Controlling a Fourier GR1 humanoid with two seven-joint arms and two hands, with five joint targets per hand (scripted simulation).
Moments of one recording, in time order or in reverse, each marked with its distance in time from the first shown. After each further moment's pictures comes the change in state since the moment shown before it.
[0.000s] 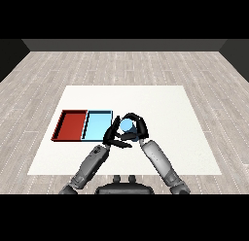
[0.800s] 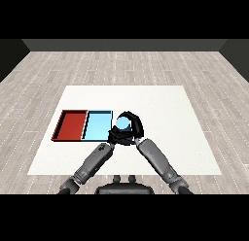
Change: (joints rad) left arm -0.103 0.000 -0.100 0.094 0.107 0.084 -0.049; right arm -0.071 0.000 0.072 0.050 -0.197 -0.106 -0.051
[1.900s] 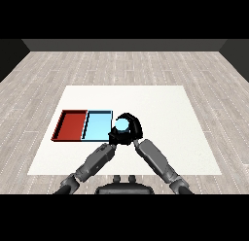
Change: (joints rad) left arm -0.053 0.005 -0.096 0.137 0.286 0.114 -0.259; right arm -0.001 -0.004 0.037 0.049 -0.205 0.012 -0.133
